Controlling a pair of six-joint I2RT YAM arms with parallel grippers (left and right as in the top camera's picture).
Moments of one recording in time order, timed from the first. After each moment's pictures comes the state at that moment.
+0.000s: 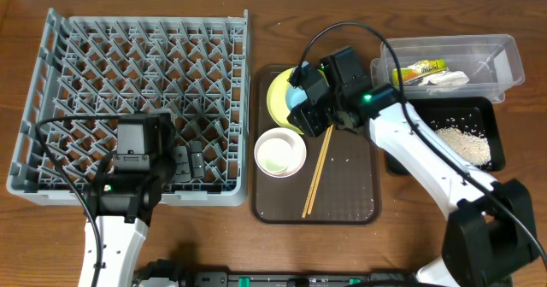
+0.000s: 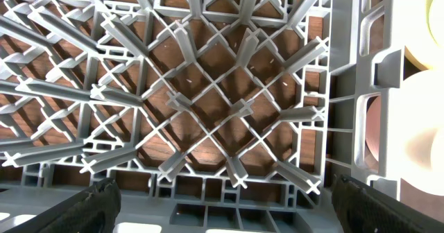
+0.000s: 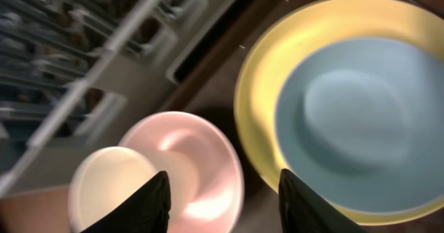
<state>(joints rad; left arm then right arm) -0.04 0.99 0.87 -0.91 -0.01 -0.15 0.49 1.72 1.29 -0.60 -0.39 -0.06</state>
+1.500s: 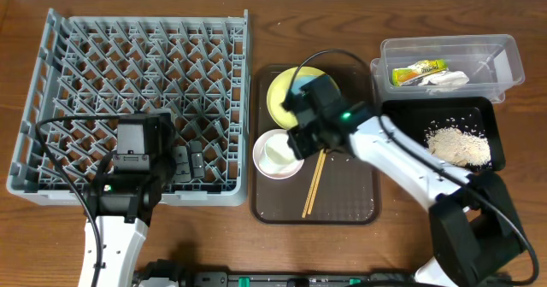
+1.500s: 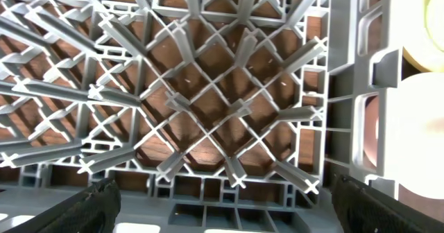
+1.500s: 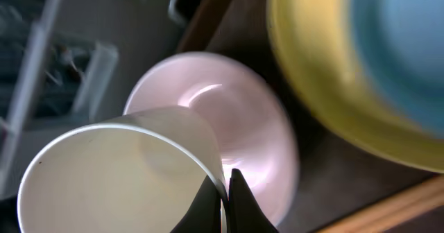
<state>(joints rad) -0.04 0.99 0.87 -0.90 0.01 -0.15 0.54 1.75 1.18 -0.58 -0.40 0.15</state>
